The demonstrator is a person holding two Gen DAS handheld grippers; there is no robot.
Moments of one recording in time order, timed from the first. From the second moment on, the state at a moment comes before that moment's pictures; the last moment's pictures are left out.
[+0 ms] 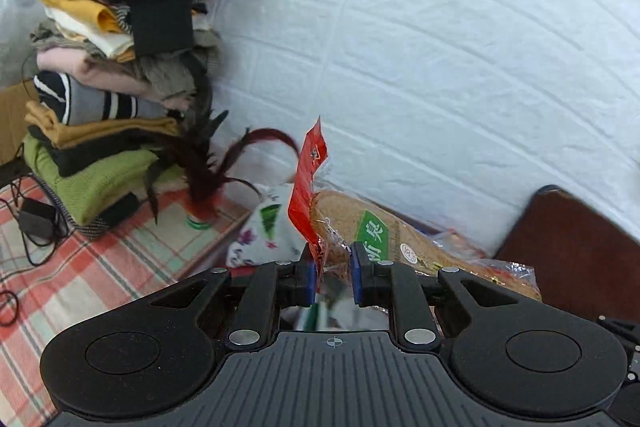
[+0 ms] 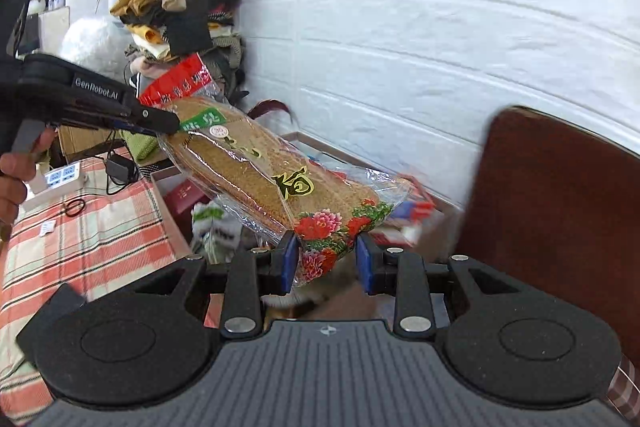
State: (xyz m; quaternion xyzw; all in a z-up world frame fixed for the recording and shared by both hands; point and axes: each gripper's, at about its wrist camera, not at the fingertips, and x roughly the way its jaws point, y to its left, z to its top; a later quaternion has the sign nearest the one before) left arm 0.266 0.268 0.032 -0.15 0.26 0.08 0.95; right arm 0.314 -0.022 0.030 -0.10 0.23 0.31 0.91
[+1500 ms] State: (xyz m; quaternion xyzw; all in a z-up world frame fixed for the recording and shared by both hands) left arm 0.169 0.253 0.023 -0.03 0.26 0.11 0.96; right arm 0.267 -0.031 0.033 -0.11 0.26 0.34 0.90
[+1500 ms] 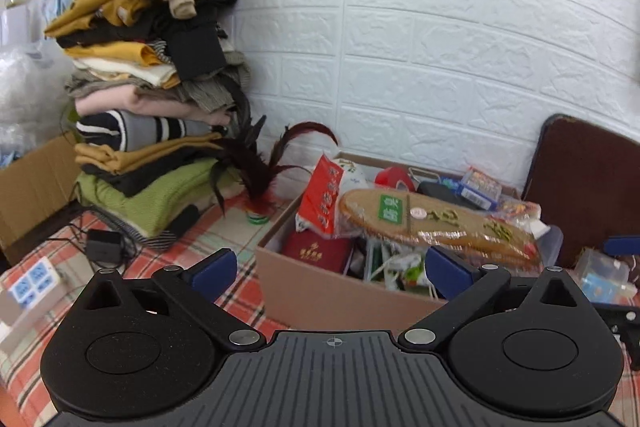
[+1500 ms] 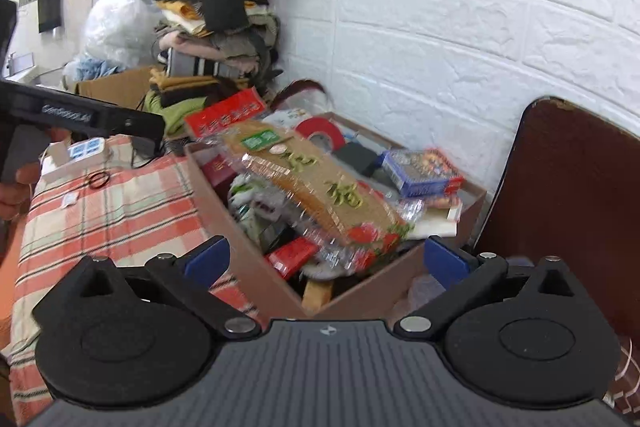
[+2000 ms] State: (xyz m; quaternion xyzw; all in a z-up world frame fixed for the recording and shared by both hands) left arm 0.115 0.198 0.018 -0.02 0.29 0.10 0.95; right arm 0.201 -0.049 0.042 -0.13 0.29 0.32 0.90
